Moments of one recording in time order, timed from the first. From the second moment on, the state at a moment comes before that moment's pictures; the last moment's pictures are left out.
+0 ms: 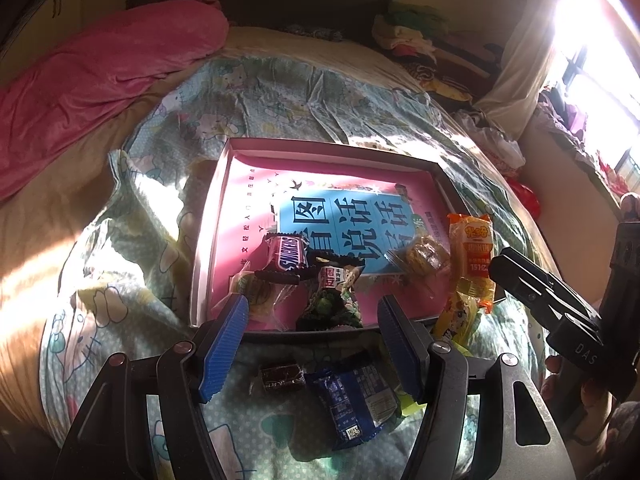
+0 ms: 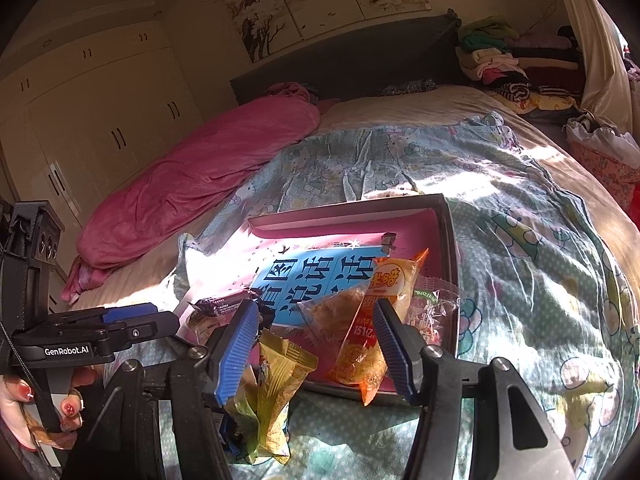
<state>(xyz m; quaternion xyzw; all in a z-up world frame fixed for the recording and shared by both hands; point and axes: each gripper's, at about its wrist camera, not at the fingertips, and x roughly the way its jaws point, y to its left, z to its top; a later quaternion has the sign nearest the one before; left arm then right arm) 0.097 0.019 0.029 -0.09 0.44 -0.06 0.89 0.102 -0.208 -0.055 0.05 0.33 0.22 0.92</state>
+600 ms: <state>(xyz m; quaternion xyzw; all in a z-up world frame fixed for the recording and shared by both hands) 0.082 0.002 0.028 -0.07 0.45 -0.07 0.89 0.081 -0.211 -0.056 0.04 0.33 0.21 0.92</state>
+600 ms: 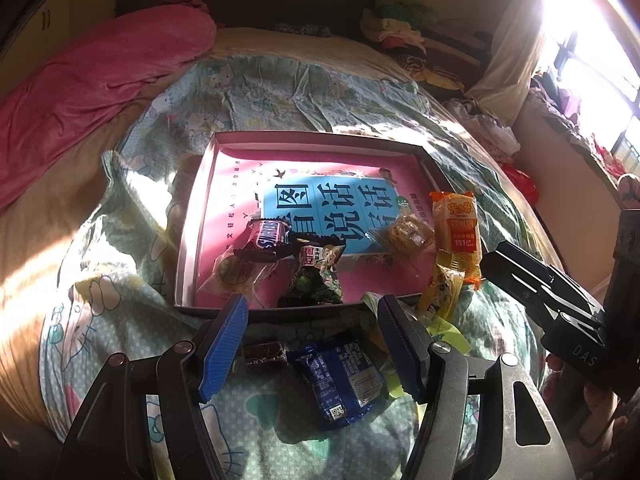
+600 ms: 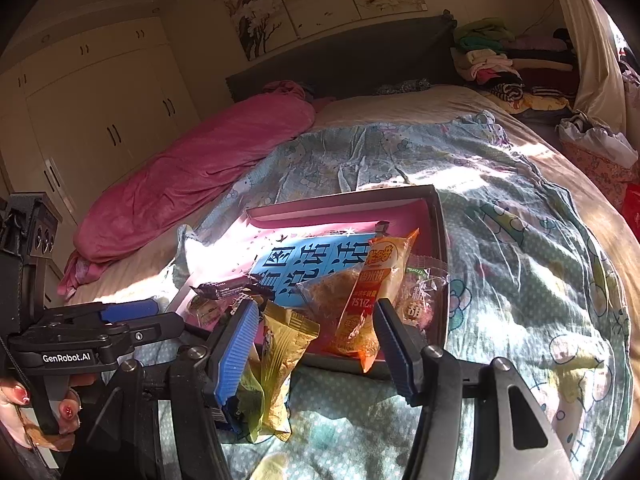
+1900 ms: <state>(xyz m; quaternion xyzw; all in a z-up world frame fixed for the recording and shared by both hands) 0.067 -0.022 -0.021 -0.08 0.53 -0.10 0.84 0.081 -0.227 -0.089 0.08 0.41 0.17 0.89</state>
